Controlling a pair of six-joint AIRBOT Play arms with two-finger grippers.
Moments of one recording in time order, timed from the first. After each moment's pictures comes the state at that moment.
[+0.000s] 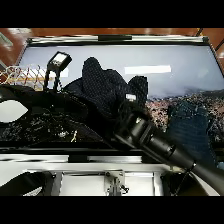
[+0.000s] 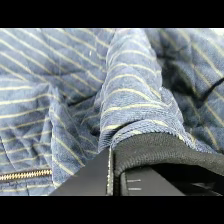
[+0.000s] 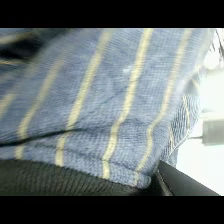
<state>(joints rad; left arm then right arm) -0.64 -0.99 1.27 1.45 -1.10 -1.62 1.04 -1.19 1.27 -1.73 1.53 2.74</state>
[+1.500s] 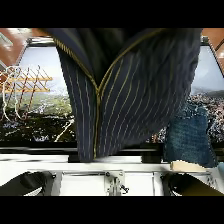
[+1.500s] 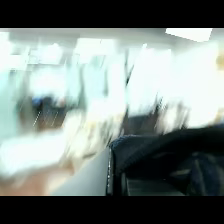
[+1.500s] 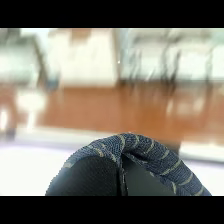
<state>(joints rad) -0.67 -0.96 1.59 1.42 -0.32 -1.30 0.79 -1.13 1.96 -2.13 1.00 1.97</state>
